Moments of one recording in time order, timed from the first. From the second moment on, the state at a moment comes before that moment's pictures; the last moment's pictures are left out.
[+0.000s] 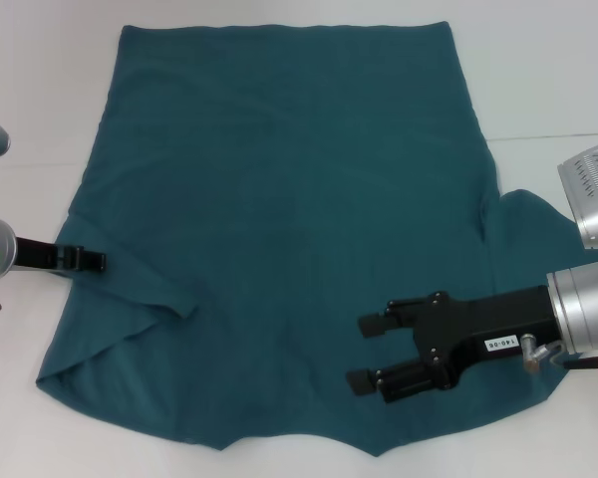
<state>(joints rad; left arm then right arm) -0.82 -2.07 0.80 0.60 2.82 0.77 -2.58 0.60 2.09 -0.82 -0.77 -2.13 -1.63 1.61</state>
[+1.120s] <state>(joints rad) -0.83 -2.07 0.79 0.58 2.79 0.78 -2.58 0.60 2.10 -0.82 -0.76 -2.13 -1.63 1.61</state>
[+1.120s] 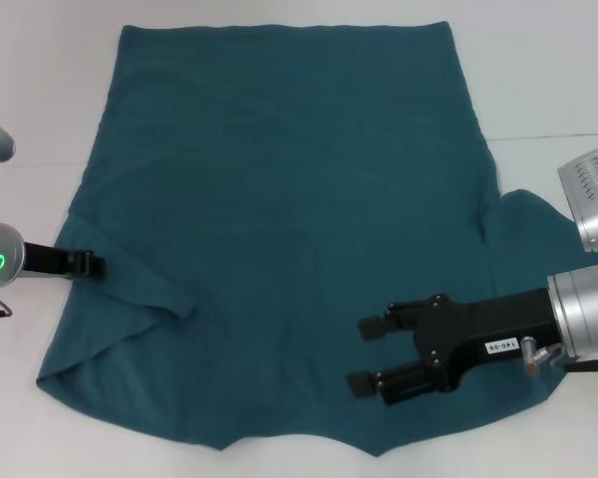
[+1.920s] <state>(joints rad) -0.82 -2.09 0.79 0.64 2.77 0.78 -2.55 0.60 2.09 -0.81 -0.76 -2.13 -1.63 1.61</state>
